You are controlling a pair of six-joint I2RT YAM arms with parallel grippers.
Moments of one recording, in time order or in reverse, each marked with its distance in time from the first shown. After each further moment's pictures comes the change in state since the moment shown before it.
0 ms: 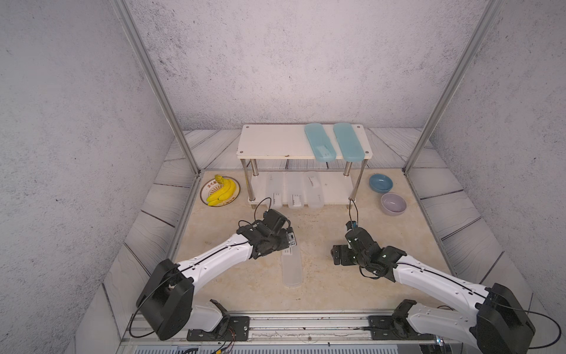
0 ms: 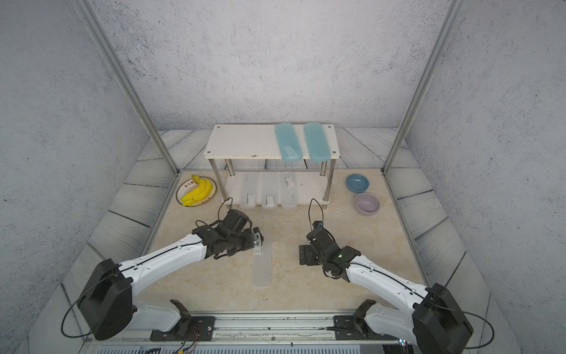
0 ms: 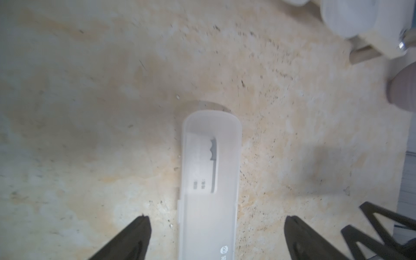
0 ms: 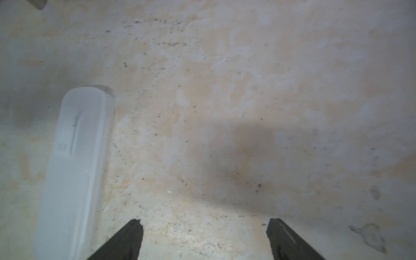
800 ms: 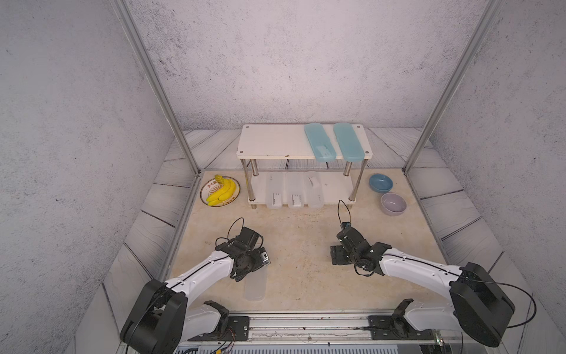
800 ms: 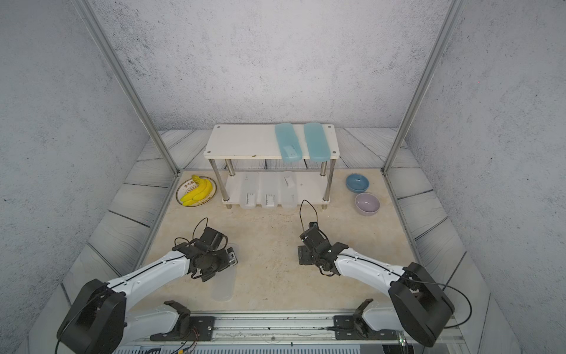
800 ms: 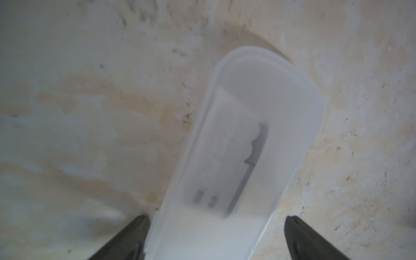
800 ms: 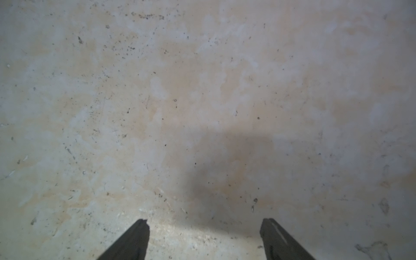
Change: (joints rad) left arm 0.161 -0.095 -0.310 -0.068 0.080 -0.017; right arm -0.010 0.148 0.019 0.025 0.128 -0.033
